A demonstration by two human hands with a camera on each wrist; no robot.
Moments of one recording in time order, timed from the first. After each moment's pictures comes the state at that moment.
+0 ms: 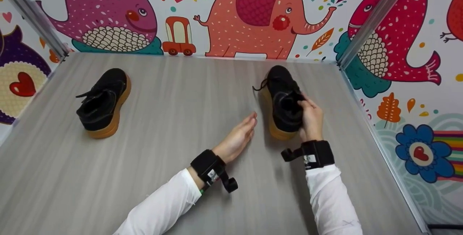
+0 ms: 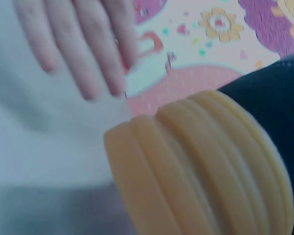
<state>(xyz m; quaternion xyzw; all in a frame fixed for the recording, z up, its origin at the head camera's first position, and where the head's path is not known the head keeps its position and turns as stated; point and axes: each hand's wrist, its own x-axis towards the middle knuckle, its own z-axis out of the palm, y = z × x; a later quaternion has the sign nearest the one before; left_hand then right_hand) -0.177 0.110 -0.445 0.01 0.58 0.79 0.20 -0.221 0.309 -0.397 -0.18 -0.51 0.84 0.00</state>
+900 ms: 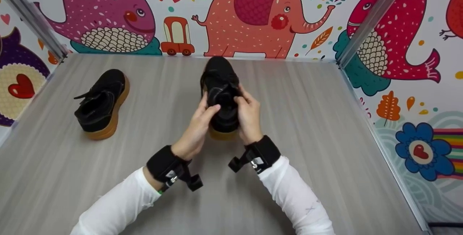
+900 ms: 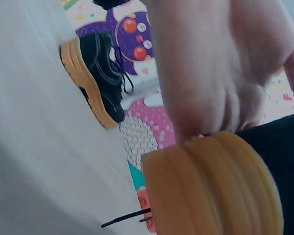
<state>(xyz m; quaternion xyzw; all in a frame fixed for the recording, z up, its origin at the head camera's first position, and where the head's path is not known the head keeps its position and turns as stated) -0.159 0.024 -0.381 0.01 0.64 0.76 0.08 -0.202 0.153 -0.381 -0.05 -0.58 0.82 0.00</state>
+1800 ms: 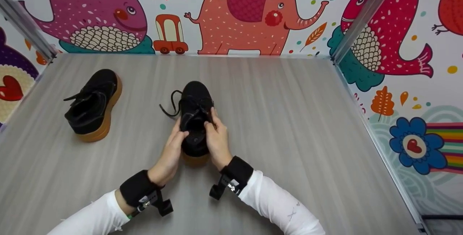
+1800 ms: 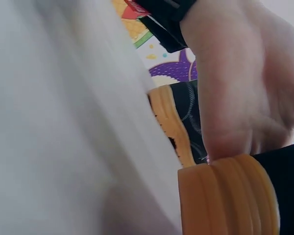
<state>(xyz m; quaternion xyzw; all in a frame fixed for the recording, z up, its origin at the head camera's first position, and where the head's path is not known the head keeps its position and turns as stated) -0.126 -0.017 -0.440 -0.03 0.70 0.72 0.03 -0.163 0.102 -0.443 -0.02 -0.66 0.75 0.00</state>
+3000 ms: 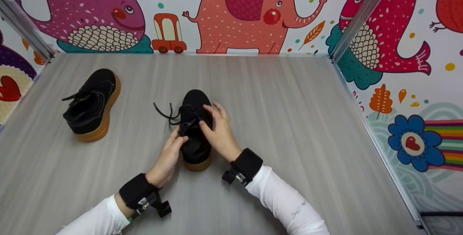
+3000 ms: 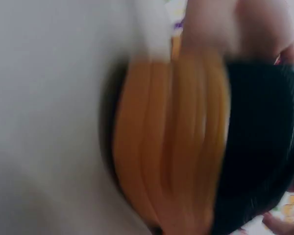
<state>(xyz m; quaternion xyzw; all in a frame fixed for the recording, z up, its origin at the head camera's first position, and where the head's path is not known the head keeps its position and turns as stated) -0.125 -0.026 -0.466 -0.03 0.68 0.73 0.06 -0.180 0.128 -0.449 0.16 -0.84 0.52 0.02</state>
